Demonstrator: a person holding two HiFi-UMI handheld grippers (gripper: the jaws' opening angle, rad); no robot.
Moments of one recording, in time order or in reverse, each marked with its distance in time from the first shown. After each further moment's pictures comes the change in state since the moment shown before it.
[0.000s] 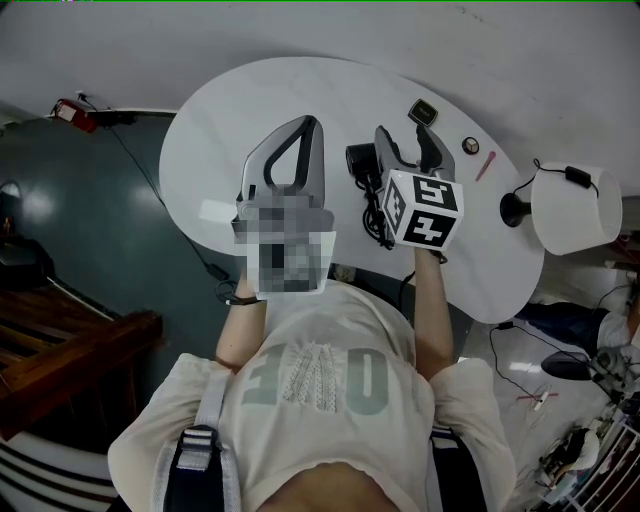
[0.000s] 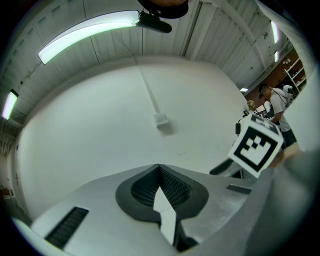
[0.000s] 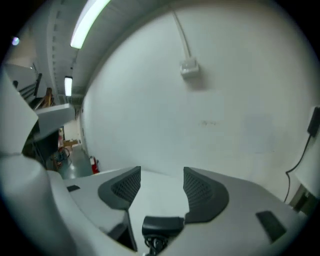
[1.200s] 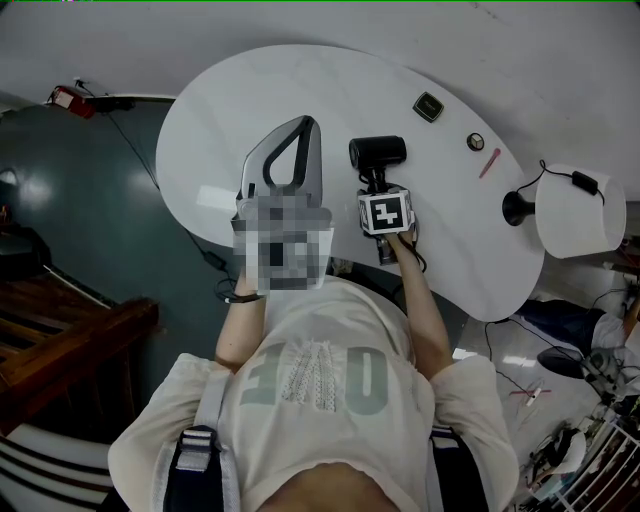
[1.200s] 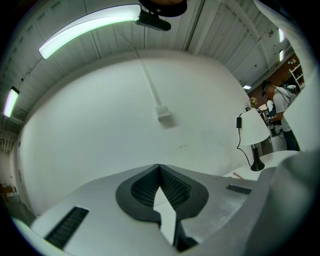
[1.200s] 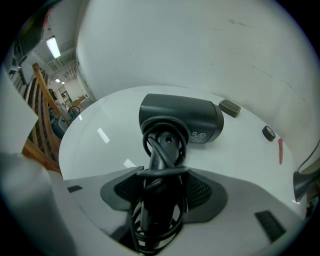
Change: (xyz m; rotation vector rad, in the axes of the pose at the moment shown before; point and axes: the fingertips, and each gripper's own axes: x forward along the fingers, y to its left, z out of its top) left arm 0.000 0.000 -0.028 -0.025 0.056 0.011; right arm 0.027 0.014 -0.257 -0.077 0.723 0.093
